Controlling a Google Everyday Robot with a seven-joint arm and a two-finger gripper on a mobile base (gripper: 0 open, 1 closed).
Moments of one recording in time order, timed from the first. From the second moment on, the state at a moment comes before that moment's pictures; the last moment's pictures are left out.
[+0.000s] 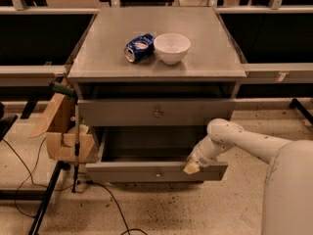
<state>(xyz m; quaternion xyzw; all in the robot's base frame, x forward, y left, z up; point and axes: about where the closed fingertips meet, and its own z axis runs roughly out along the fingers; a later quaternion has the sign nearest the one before) 0.592 -0.140 0.426 -0.55 0.81 0.19 0.12</state>
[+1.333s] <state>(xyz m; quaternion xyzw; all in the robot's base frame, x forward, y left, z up) 0.587 -0.141 0.425 -0.55 0.81 0.19 0.11</state>
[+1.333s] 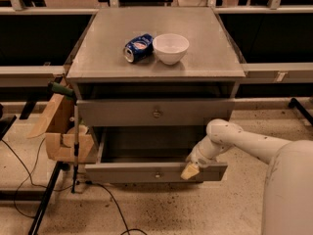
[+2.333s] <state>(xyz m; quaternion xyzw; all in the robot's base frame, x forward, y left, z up) 0.536 -0.141 0.420 -0.57 0.79 0.20 0.11</state>
